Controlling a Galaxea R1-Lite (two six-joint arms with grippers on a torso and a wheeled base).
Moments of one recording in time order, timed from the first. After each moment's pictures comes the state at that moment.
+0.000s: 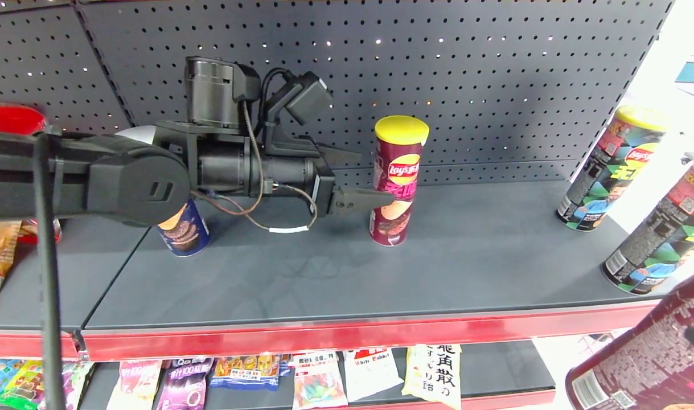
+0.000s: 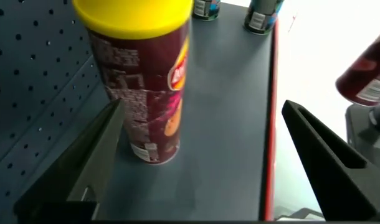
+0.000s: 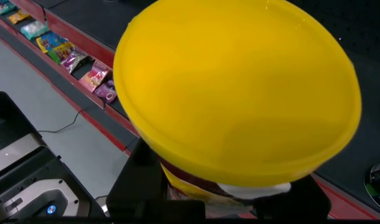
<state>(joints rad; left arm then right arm) -0.52 1.89 -1.39 -0.24 -0.69 0.25 0.36 0.73 -0.60 0.07 0.32 -0.14</state>
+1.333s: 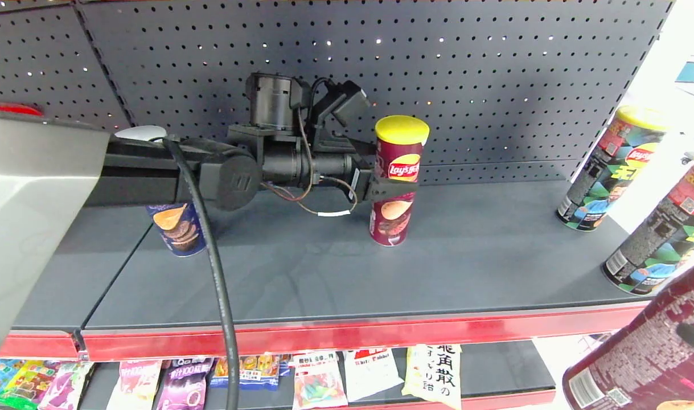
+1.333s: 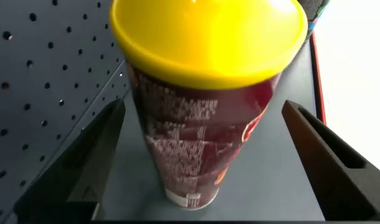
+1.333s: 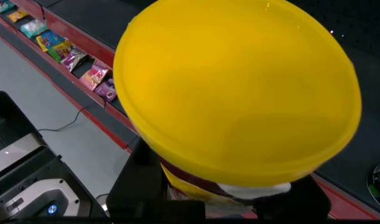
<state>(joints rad) -0.55 2.12 -1.67 -0.23 -0.66 0.26 0.36 0.75 -0.61 0.07 0.32 -0.14</state>
